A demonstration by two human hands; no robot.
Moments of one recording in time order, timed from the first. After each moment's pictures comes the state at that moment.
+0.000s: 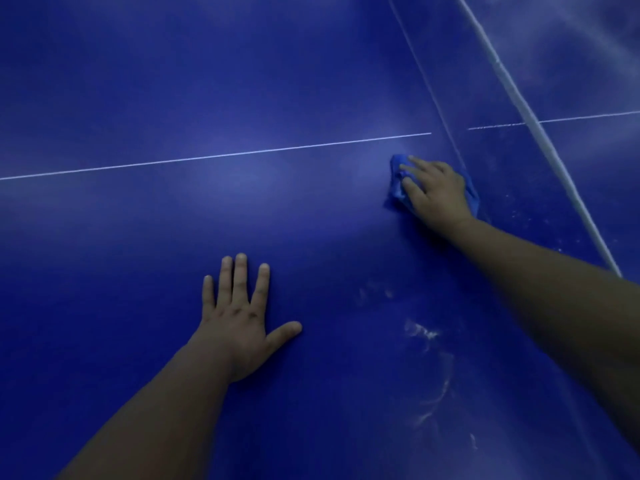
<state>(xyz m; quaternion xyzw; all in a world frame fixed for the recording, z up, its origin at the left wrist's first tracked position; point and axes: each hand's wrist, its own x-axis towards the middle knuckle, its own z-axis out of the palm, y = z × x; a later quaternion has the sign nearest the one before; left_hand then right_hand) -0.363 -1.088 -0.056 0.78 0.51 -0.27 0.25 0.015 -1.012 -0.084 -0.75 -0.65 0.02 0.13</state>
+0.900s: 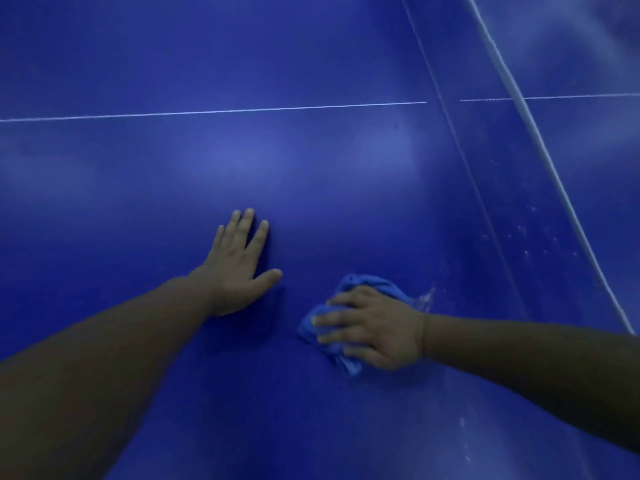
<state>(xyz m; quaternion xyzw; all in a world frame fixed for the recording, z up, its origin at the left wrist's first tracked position) -0.405 -1.110 -0.062 0.84 0.46 -0.15 0.26 -0.130 -1.243 -0.077 -0.31 -0.93 0.18 0.06</state>
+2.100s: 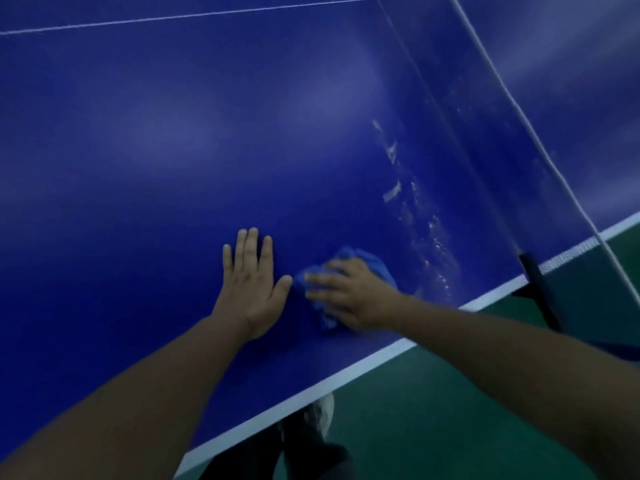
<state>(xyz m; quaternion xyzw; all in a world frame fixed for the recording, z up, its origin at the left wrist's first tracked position) -0.503 -1.355 -0.077 0.86 0.42 -0.09 0.27 -0.276 -1.461 -0.087 -0.52 -0.84 0.12 0.07</state>
